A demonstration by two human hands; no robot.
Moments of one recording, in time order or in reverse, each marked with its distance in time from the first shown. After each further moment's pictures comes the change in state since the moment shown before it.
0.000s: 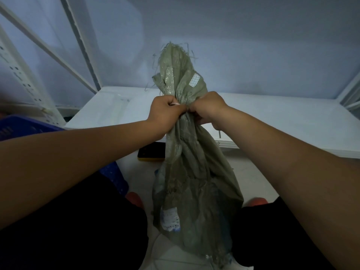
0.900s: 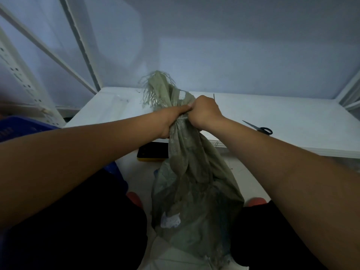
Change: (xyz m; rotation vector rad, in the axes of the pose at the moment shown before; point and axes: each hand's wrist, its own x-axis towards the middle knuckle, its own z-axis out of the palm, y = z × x) left_hand -0.010 0.028 0.010 -0.244 -0.311 -0.710; right_hand -0.010 0.004 0.007 -0.510 0.059 -0.187
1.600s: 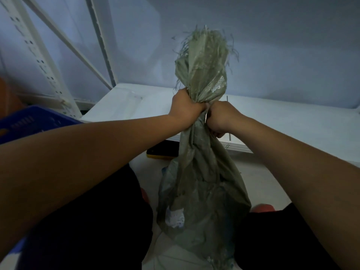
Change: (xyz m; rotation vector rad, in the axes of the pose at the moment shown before) left_hand 0.011 0.001 -0.001 0.410 0.399 0.773; right_hand 0.006 0.009 -0.004 -0.237 -0.197 -0.061
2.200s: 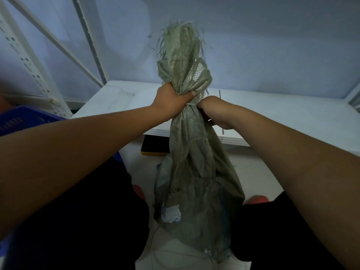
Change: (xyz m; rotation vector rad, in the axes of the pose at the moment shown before) left_hand 0.010 -0.010 -0.015 0.034 -0.124 -0.017; right_hand 0.008 0.013 0.005 0.675 -0.135 0.105
